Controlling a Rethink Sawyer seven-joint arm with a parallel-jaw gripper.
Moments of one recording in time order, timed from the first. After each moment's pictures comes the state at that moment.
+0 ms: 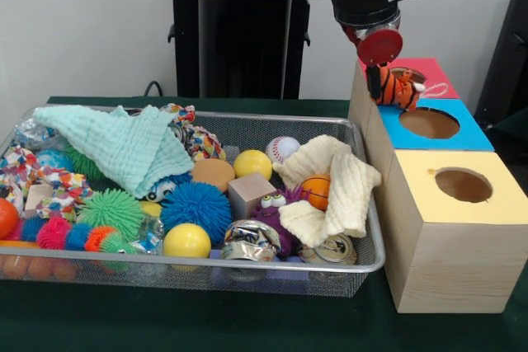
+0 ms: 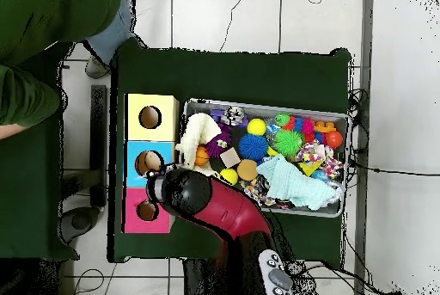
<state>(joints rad) -0.16 -0.78 0.06 2.03 0.43 0.49 2.71</state>
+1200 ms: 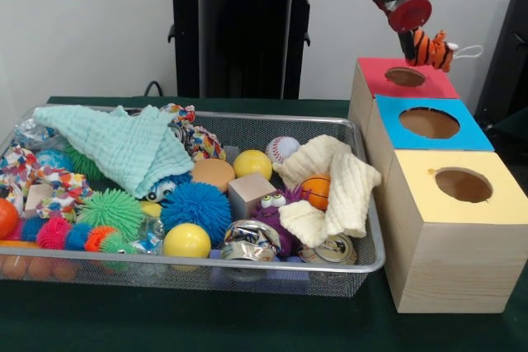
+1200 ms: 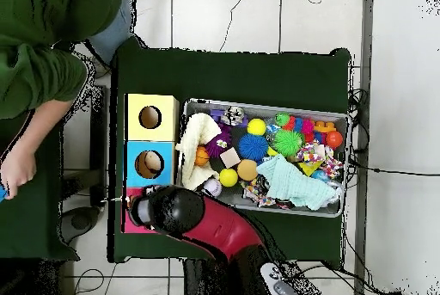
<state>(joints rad) -0.26 -0.88 0.24 2.21 0.44 0.55 2.71</state>
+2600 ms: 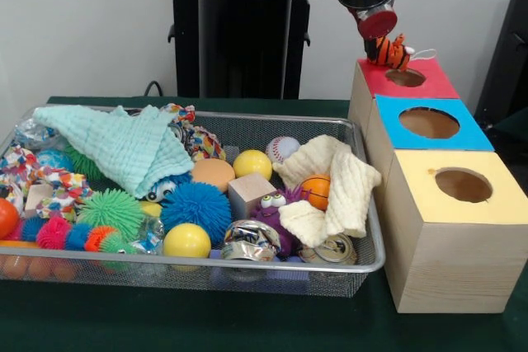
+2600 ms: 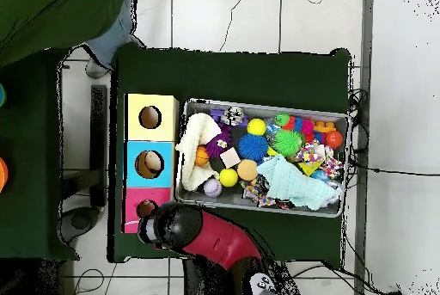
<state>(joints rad) -0.14 -0.81 0.06 2.20 0.35 0.56 2.71</state>
